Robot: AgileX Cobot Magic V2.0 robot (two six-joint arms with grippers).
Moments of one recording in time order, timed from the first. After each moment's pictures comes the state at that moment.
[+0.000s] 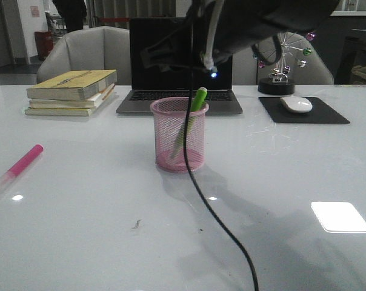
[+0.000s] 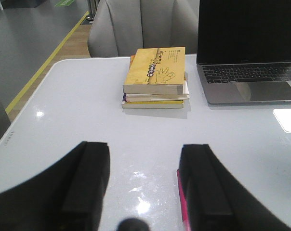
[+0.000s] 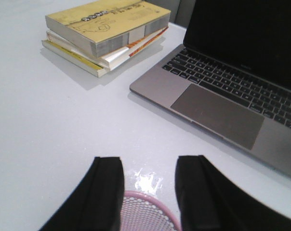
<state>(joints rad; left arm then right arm) -0.03 0.78 -0.57 -0.08 0.10 0.09 0.54 1.82 -1.21 0.37 -0.24 -0.42</state>
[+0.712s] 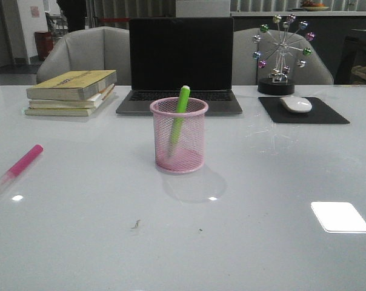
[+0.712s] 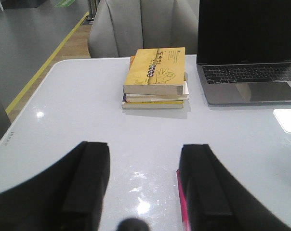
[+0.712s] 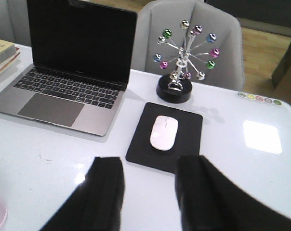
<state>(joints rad) -0.03 0.78 -0.57 -0.08 0.10 0.09 -0.05 1.18 -1.16 0.35 0.39 -0.44</state>
